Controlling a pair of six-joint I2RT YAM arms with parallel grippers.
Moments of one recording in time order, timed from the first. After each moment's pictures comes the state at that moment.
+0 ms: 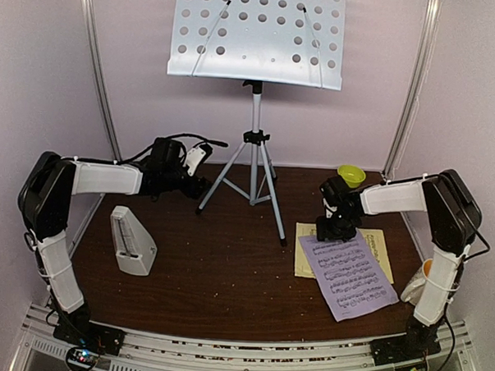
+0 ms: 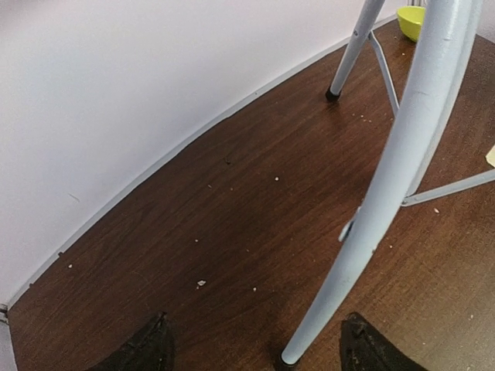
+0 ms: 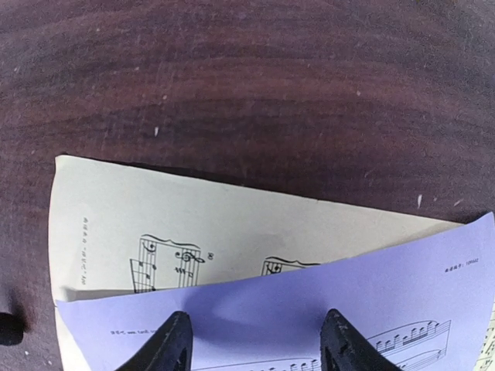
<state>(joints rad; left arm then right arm) -0.47 1.86 1.24 0.08 0.05 0.29 0.46 1.88 1.15 -0.45 0.14 0.39</state>
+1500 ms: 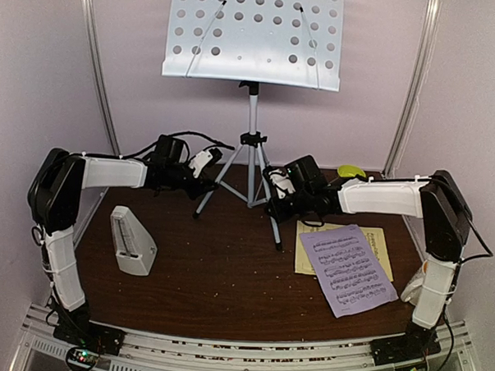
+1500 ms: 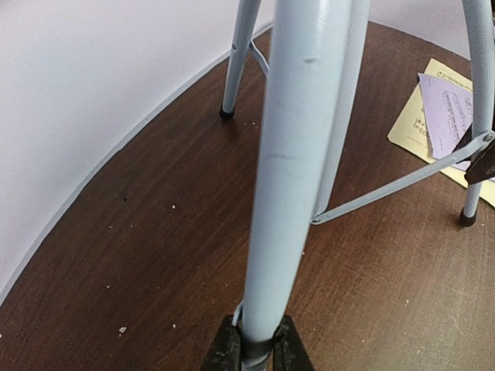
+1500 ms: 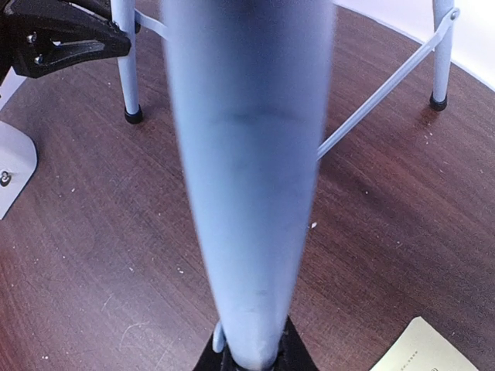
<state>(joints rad) -0.44 1.95 1.36 -0.03 0.43 0.38 0.71 1.90 1.35 -0.17 -0.08 0.13</state>
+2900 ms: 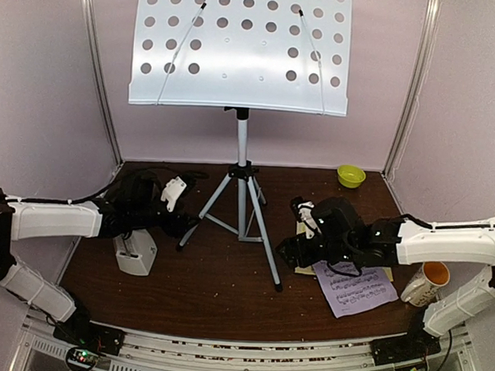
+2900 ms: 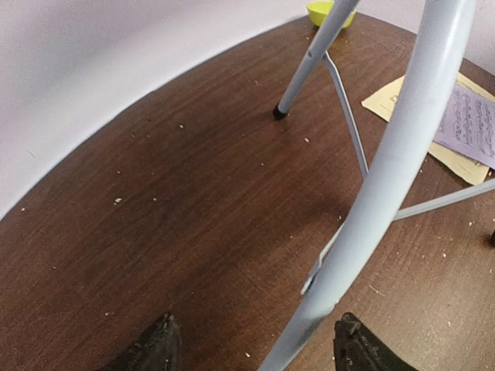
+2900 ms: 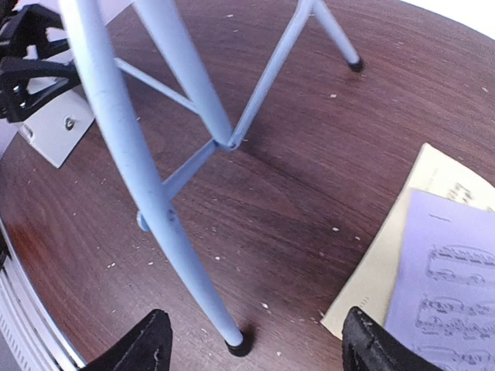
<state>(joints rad) -0.59 1.39 0.74 0.10 0.12 0.17 0.98 1.37 0.85 -0.18 0.17 0.43</state>
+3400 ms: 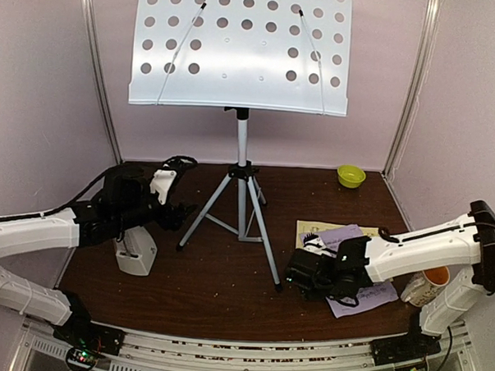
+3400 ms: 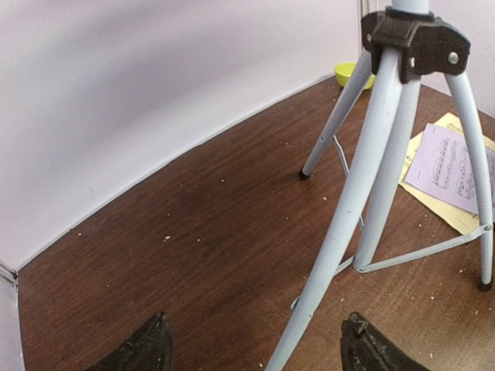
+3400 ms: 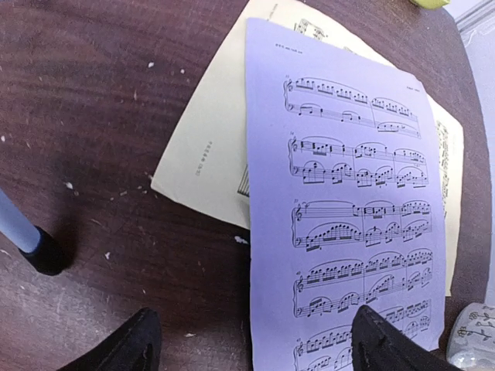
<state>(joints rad) -0.71 1.17 0.72 0.07 -0.12 0.12 1.19 1.52 0.90 -0.75 0.63 0.84</state>
